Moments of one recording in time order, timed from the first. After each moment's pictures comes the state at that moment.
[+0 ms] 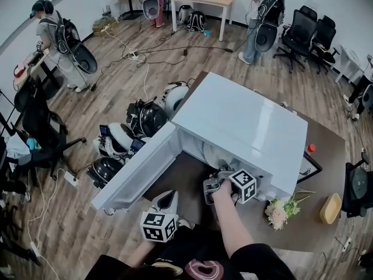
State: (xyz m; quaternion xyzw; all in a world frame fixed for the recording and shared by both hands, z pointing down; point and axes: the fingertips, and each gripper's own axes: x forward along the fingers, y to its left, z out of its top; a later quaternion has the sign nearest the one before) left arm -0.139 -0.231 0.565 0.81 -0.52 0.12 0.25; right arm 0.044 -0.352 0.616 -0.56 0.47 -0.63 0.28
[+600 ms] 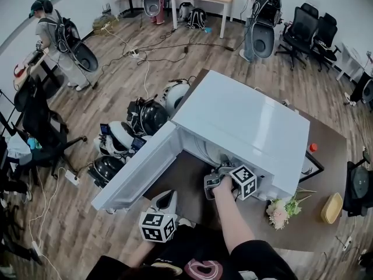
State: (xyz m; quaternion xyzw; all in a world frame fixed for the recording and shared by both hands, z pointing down) left arm -0.147 -0.231 0.566 0.80 -0.53 0.12 0.26; right arm 0.049 -0.372 0.615 -0.57 0.48 -0.60 0.29
